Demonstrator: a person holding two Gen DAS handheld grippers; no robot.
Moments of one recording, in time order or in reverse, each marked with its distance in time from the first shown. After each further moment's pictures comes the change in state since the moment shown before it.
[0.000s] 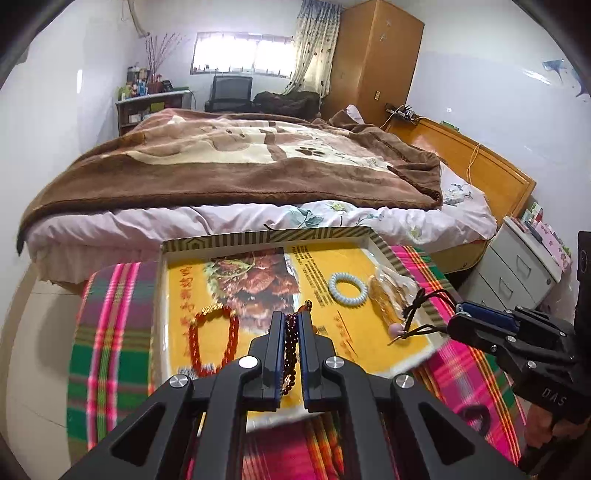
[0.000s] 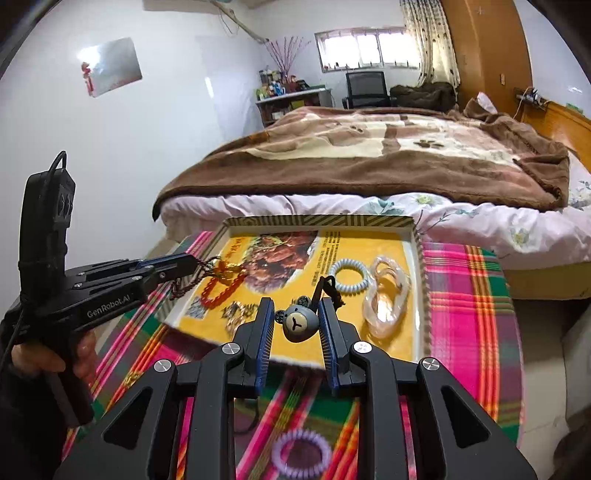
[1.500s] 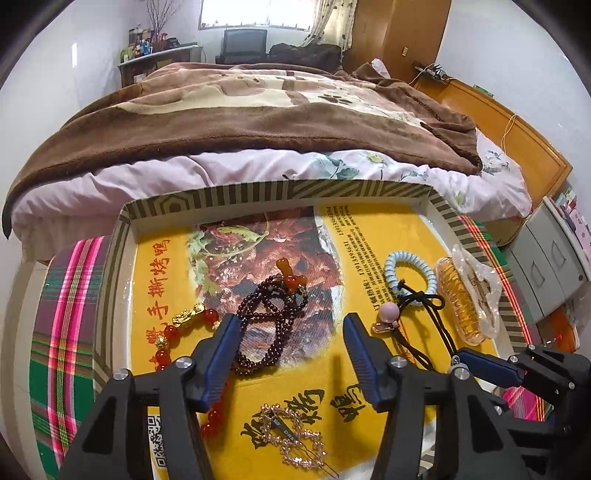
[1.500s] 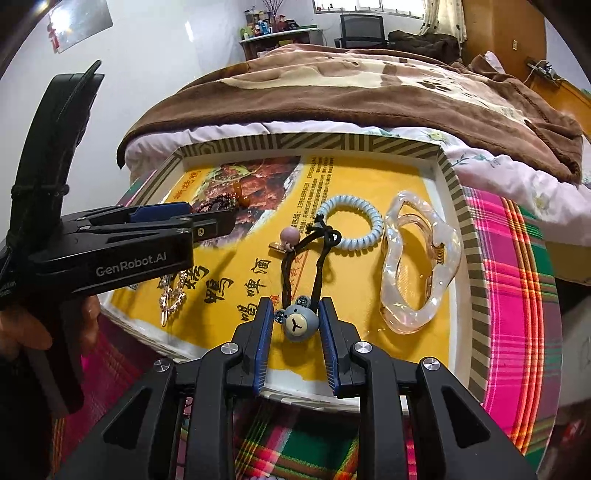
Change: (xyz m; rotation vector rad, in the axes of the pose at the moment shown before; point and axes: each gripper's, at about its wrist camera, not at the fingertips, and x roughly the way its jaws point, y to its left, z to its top) left arm 0.108 0.008 0.009 -0.016 0.180 0.070; right arm 0.083 -0.012 -0.017 -0.014 0.221 -0.068
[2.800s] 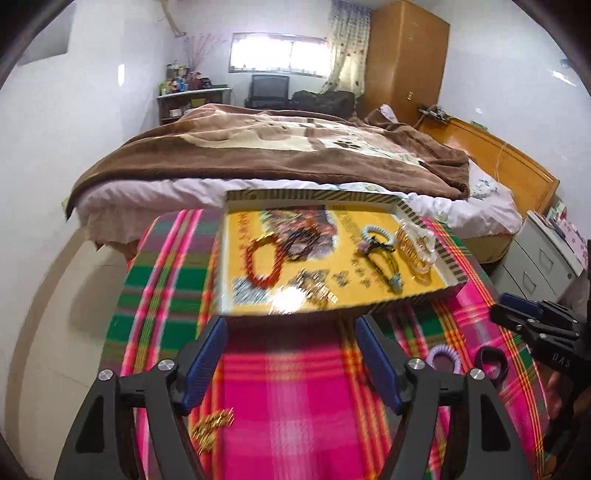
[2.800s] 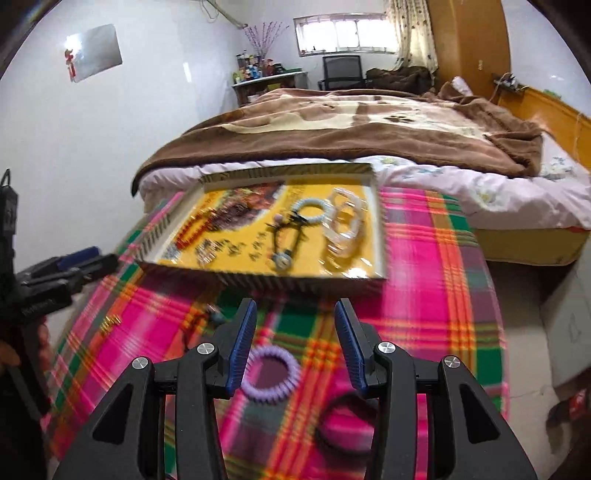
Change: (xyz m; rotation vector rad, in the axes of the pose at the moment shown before) left arm -0.168 0.013 -0.132 -0.049 -0.195 0.087; right arm -0.120 -0.015 -0.094 0.034 -0.169 -0.054
